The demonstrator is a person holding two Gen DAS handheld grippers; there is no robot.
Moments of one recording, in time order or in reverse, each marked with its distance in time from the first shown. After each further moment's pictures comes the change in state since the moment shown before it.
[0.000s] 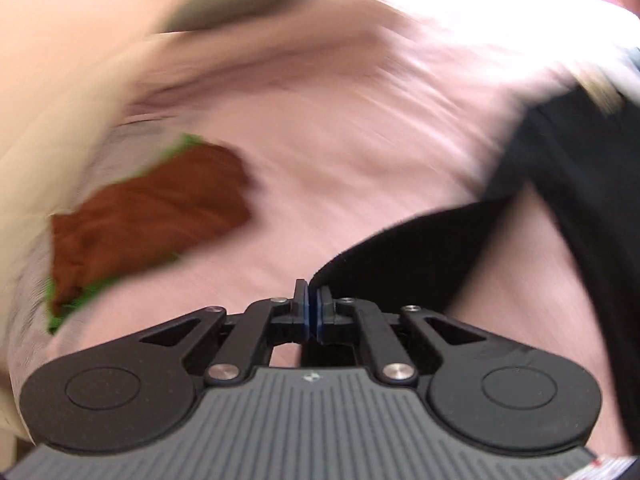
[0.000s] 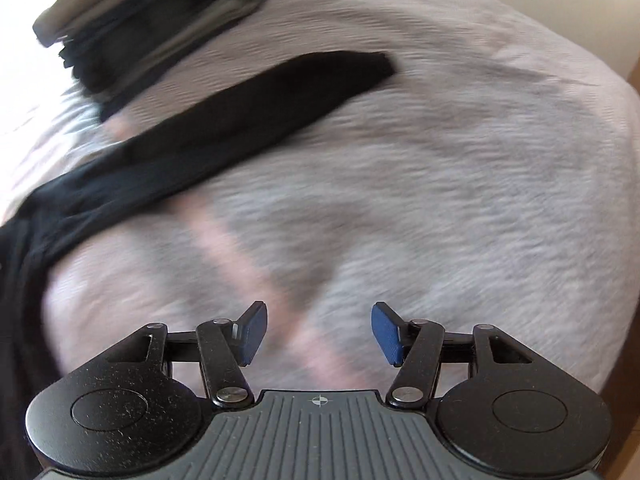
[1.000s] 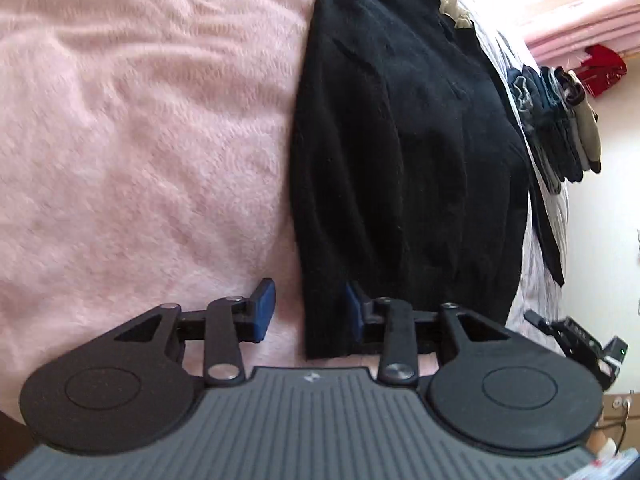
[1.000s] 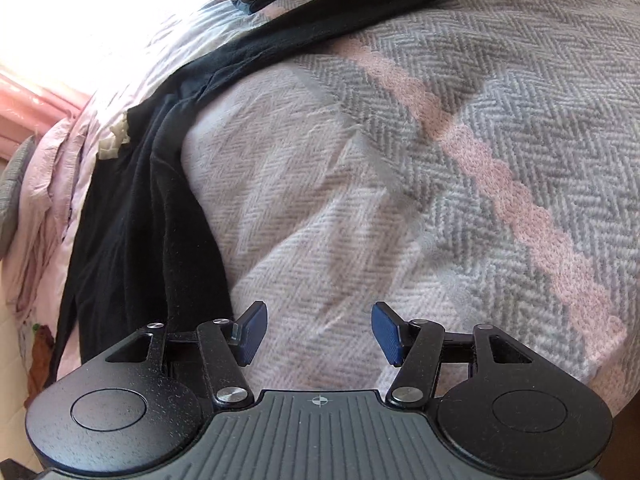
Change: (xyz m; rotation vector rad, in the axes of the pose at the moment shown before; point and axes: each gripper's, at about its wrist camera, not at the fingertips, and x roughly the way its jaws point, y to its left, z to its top) left arm -0.054 -0.143 -0.162 -0.435 0.540 -0.758; right arm 0.001 -0.006 -0.092 -0.154 0.186 0.382
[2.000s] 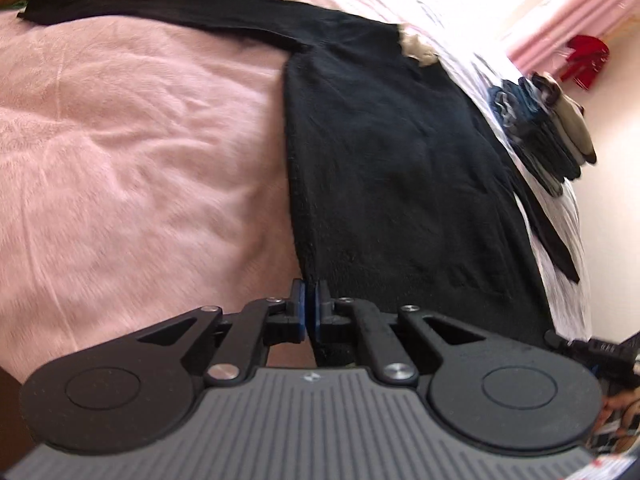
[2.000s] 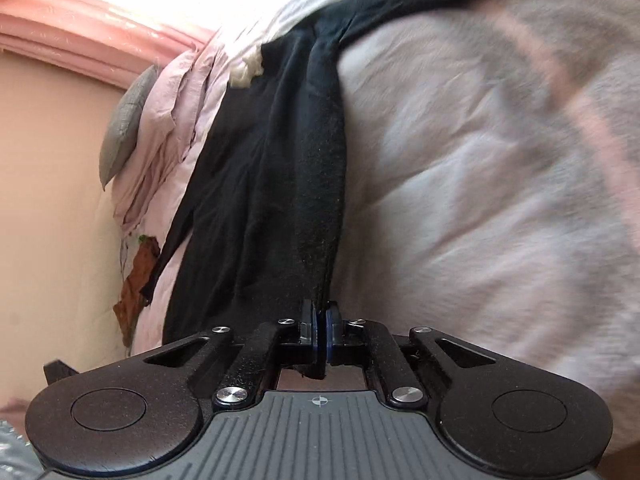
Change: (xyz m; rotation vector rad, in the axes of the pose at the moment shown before) left arm -0.054 -0.050 -0.030 0.169 -0.183 0.102; right arm -0.021 -0.002 -0.004 -0.130 0.174 0.359
